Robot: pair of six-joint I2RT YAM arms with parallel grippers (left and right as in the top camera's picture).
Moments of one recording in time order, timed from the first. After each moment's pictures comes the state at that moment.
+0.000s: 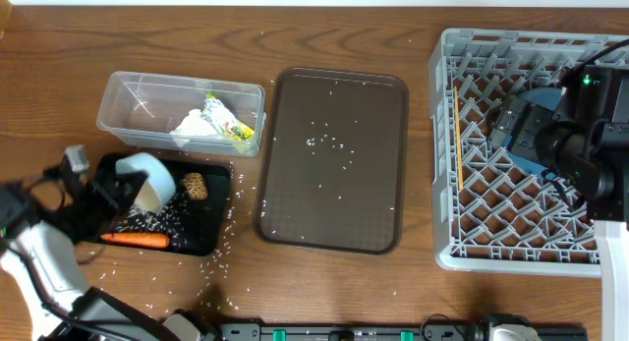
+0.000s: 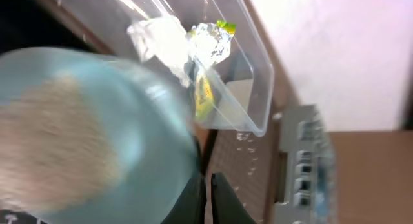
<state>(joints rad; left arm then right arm) 0.90 1.39 0.82 -0.77 1.08 0.09 -0.03 1.23 1.51 -1.19 -0.04 0.37</state>
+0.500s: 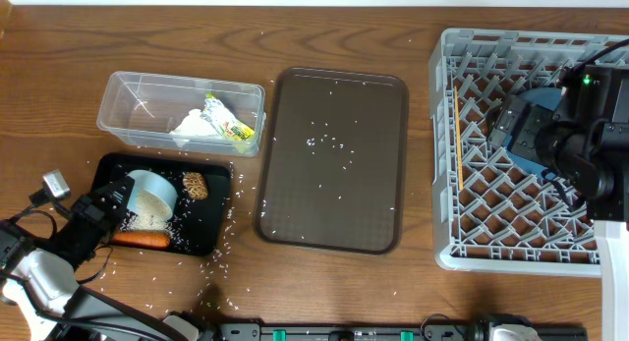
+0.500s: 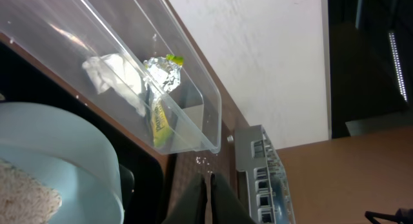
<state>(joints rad) 1.03 1.39 0.73 -0.67 1.36 0.15 -0.03 1.23 1.51 -1.19 -0.04 0.37</state>
